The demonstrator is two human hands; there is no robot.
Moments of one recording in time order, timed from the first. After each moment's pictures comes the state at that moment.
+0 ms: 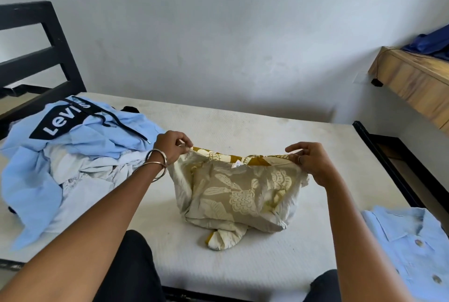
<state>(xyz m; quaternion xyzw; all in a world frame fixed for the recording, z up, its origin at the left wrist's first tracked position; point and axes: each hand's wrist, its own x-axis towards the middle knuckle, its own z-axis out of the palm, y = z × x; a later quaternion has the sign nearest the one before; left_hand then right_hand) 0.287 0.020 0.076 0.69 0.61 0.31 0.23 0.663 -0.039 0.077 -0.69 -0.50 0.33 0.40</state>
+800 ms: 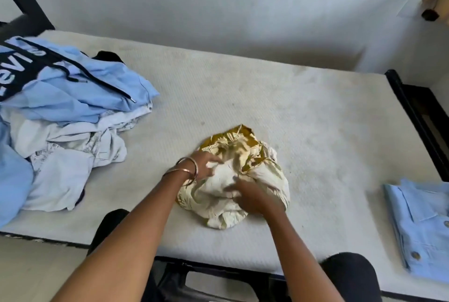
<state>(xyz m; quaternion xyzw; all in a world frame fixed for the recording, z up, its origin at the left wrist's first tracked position) 0.355 0.042 -0.070 0.76 0.53 -0.02 0.39 0.532 -0.041 -0.081 -0.60 -0.72 0.34 -0.05</state>
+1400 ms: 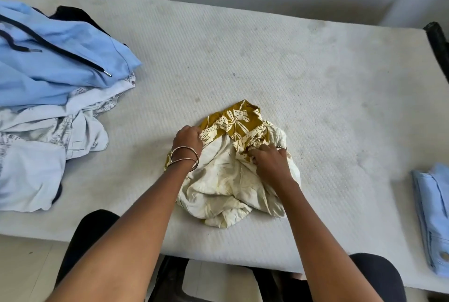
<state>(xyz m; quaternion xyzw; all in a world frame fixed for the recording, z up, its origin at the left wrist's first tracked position) 0.363 0.093 -0.164 0.64 0.72 0.07 0.25 0.579 0.021 -0.154 -0.68 -0.71 0.17 -0.05</state>
